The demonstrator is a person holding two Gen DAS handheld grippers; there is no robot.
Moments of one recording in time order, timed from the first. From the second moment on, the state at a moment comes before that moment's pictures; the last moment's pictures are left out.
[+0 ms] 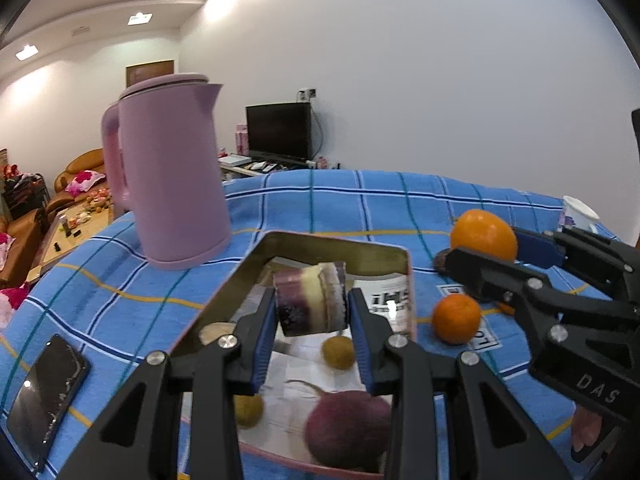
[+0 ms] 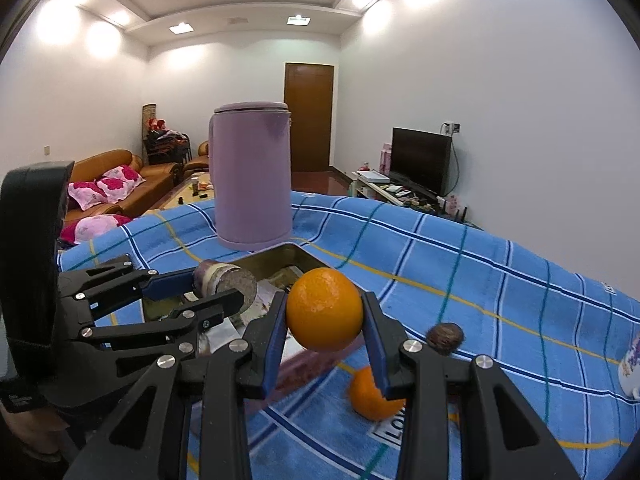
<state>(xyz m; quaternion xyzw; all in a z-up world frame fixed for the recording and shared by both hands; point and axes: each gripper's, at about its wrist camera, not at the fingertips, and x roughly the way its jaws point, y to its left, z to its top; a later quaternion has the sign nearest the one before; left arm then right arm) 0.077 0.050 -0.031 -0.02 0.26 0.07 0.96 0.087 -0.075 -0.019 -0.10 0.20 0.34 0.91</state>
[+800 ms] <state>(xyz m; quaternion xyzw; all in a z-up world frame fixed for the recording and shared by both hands) 0.093 0.086 -0.047 -0.02 0.30 0.10 0.95 0.094 -0.034 -0.038 -0.11 0.24 0.37 0.89</state>
